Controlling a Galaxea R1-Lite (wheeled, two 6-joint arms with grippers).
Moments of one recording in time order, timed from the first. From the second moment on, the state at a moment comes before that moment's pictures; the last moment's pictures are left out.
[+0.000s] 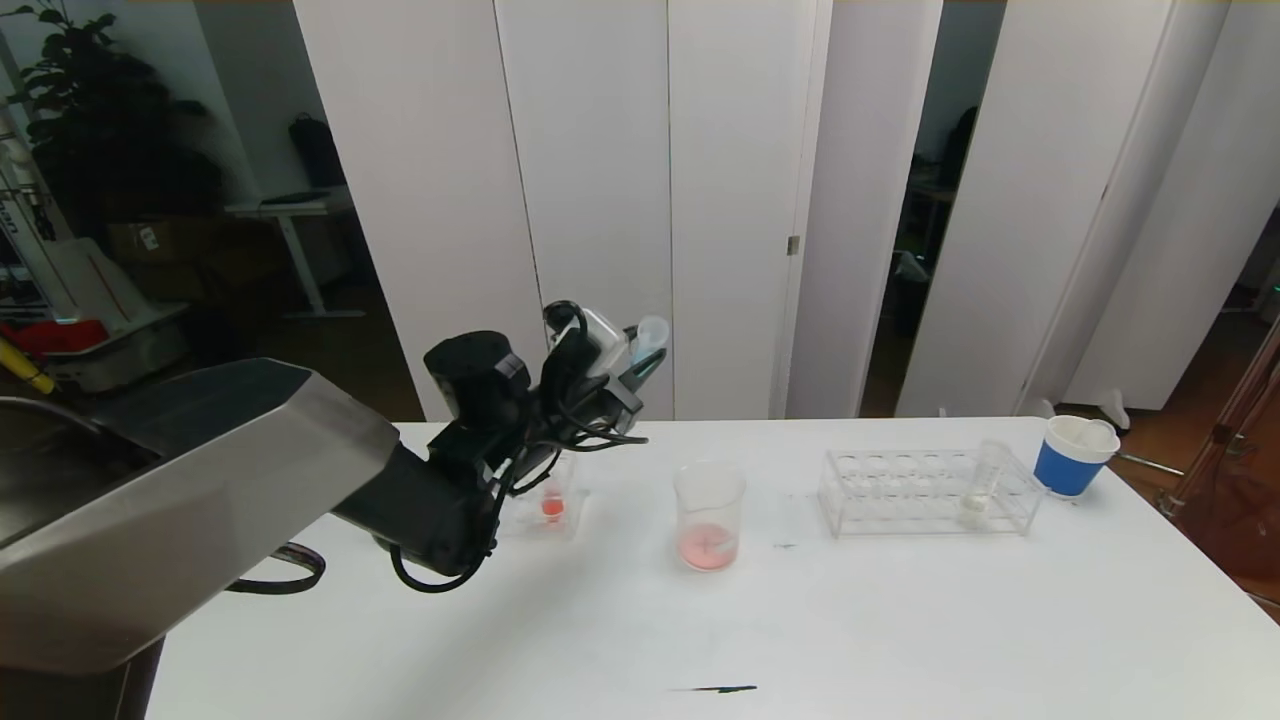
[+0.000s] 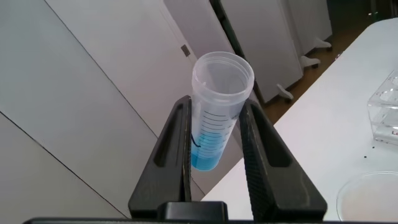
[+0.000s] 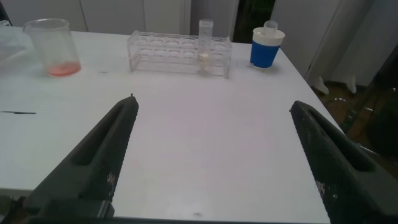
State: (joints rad) left arm -0.39 2.26 -1.14 -1.32 -0.29 0.47; right arm 0.00 0.00 0.00 0.00 0.01 -0.03
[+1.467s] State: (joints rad) left arm -0.42 2.45 -1.11 -1.56 -0.46 0.94; right arm 0.00 0.00 0.00 0.00 0.01 -0.03
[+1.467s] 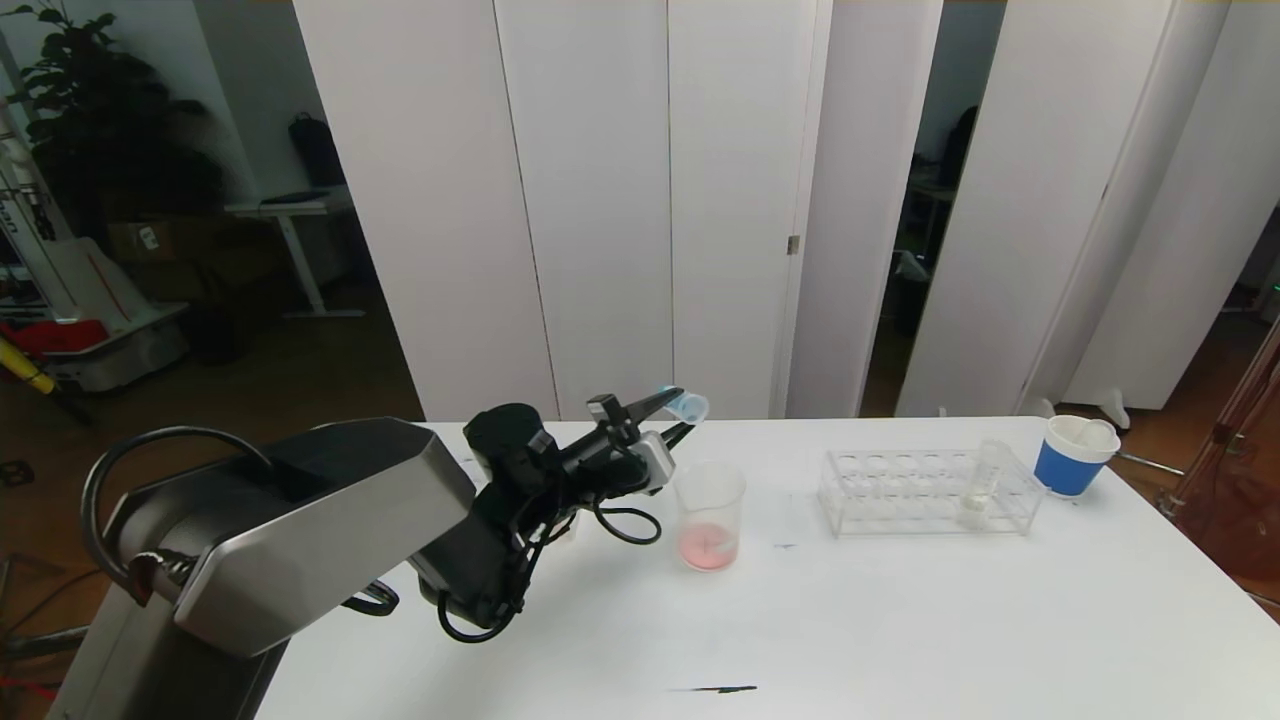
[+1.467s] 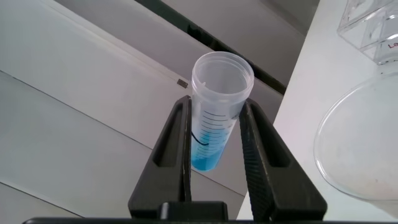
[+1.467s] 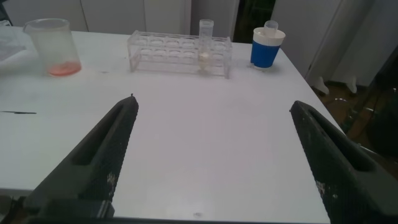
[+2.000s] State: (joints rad) left arm -0.41 2.45 -1.16 -1.56 -0.45 1.05; right arm 0.00 0.00 0.00 0.00 0.01 -0.03
